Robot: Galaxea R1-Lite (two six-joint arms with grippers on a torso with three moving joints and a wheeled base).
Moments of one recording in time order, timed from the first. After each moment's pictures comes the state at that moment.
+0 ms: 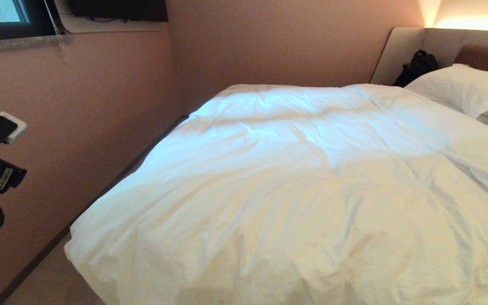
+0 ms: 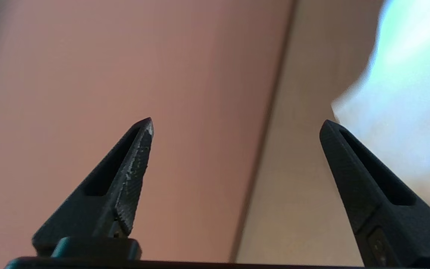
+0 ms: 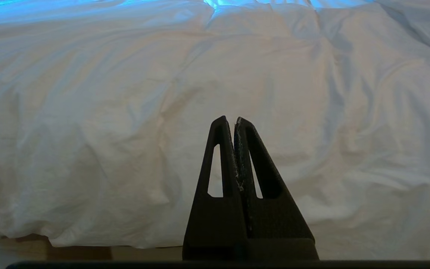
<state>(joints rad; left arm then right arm) 0.43 1.63 -0.93 -0.43 0.16 0.77 0.01 0.00 -0.02 0.04 -0.01 0.01</state>
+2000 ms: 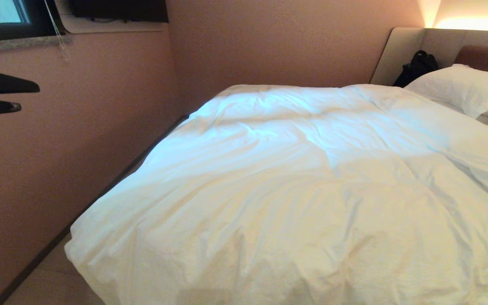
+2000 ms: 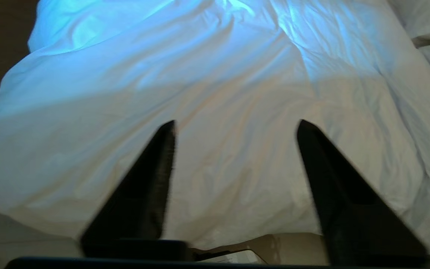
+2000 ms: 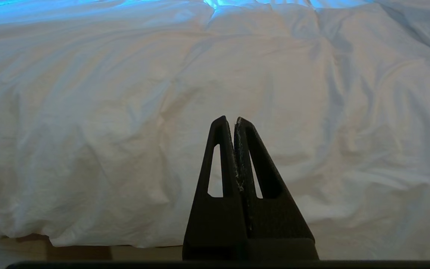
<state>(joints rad) 0.42 1.39 -1.53 0.54 -0.78 -0.16 0.01 0.00 -0.02 0.04 -0.01 0.01</state>
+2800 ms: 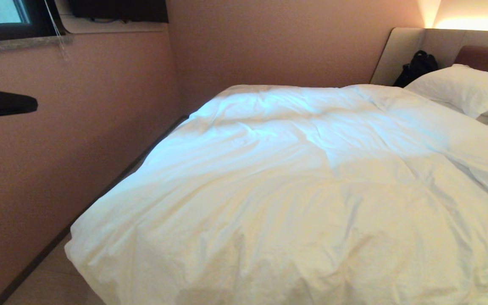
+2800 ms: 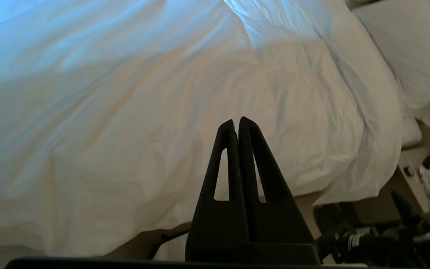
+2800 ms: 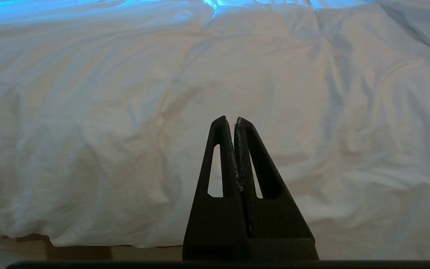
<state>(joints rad) 0.36 1.28 -1.46 0.61 -0.93 -0.14 0.01 0.00 -0.02 0.04 -0.01 0.01</state>
